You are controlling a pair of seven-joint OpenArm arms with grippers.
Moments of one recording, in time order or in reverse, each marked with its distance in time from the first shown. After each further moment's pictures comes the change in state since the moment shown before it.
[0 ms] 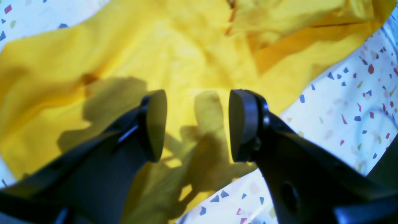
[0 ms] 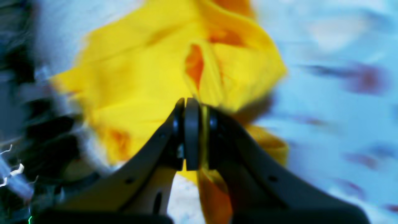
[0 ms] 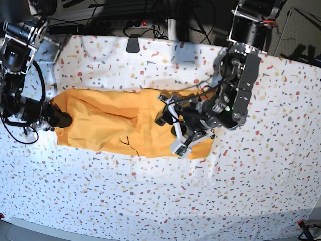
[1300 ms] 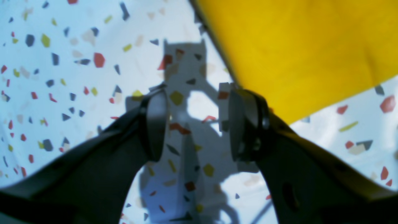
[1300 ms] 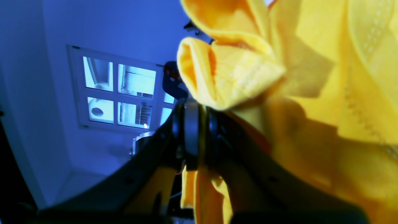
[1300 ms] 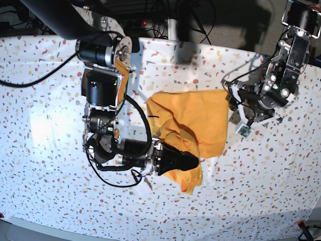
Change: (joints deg) left arm 8.8 -23.6 0.3 9.9 5.9 12.0 0.1; right arm 11.0 -34.8 -4.5 1.7 9.5 0.0 -7.9
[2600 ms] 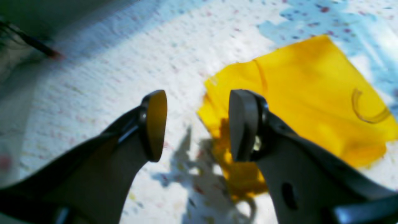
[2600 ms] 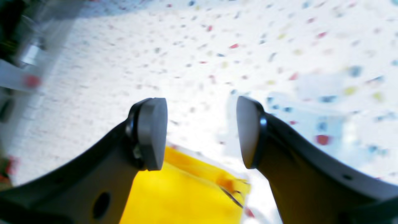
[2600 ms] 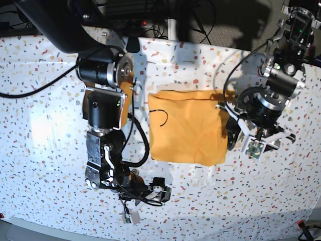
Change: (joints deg) left arm 4.5 0.0 0.0 24.4 6.1 15.9 -8.0; right arm 7.5 -0.2 -5.4 -0.1 -62.2 -0.4 43.7
